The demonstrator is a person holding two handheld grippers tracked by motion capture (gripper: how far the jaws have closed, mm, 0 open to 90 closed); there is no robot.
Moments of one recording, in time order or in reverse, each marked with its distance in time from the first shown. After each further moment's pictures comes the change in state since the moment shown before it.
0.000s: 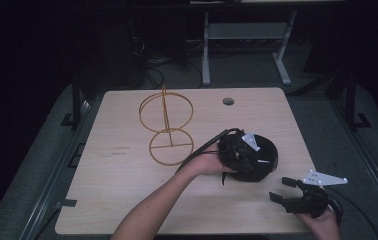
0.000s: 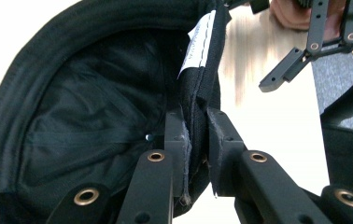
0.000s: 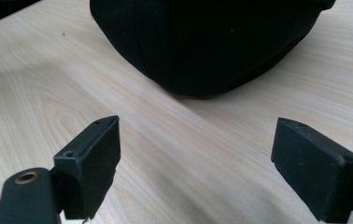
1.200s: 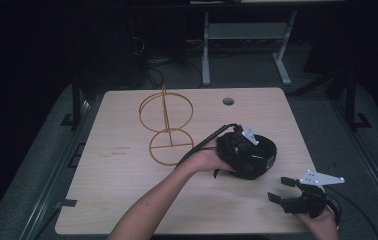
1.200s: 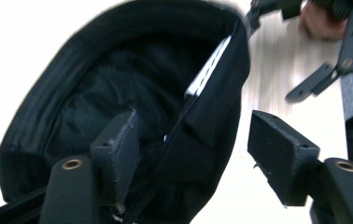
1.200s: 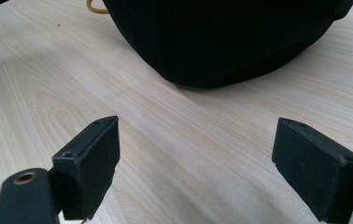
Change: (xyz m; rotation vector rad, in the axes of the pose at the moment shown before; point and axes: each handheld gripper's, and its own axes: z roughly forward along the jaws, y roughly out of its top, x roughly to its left) left arm 0.009 -0.001 -0.001 0.039 0.069 -0.036; right arm 0.004 0.002 0.004 0.030 -0.018 -0.026
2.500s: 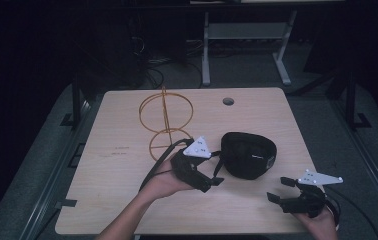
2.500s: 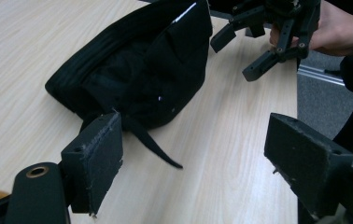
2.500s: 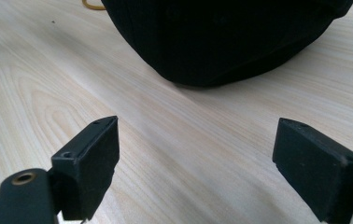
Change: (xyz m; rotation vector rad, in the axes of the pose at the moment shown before) left arm -0.040 -0.084 -0.076 -0.265 0.090 -0.114; right arm 0.003 0.001 0.002 0.012 -0.018 -0.001
